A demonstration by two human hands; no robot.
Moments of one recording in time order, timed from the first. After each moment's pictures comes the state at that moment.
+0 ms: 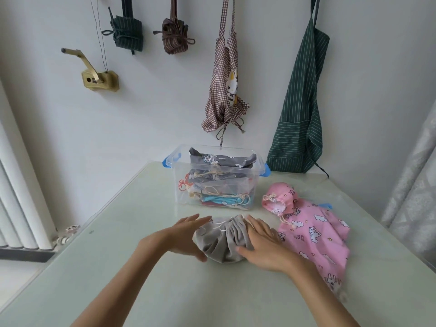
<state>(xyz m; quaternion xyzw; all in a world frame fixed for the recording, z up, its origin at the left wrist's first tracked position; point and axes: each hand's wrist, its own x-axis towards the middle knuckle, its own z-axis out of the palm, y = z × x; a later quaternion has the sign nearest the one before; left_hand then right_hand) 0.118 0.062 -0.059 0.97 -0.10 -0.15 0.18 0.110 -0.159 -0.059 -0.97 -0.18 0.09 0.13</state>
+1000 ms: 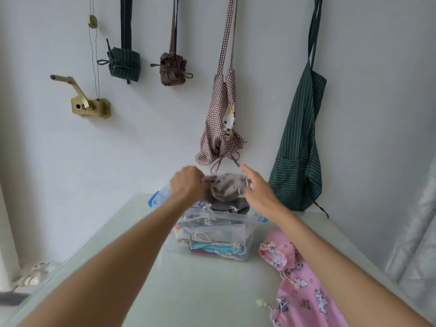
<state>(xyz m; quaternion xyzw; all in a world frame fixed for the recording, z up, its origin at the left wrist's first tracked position) 0.262 0.039 0.072 0.94 0.06 0.22 0.23 0.254 -0.141 0.067 -0.89 -0.20 -0.13 0.38</state>
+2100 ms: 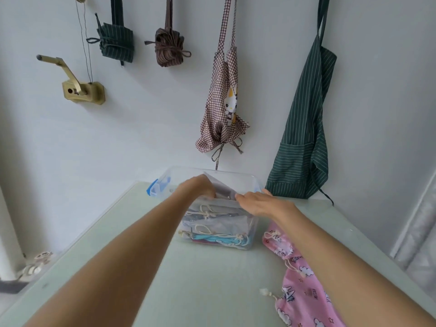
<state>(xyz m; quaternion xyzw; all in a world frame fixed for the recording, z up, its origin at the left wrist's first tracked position) 0.283 0.018 0.054 0.98 0.07 -0.05 0.16 0.280 -0.146 0.034 -0.99 -0.13 0.07 0.06</state>
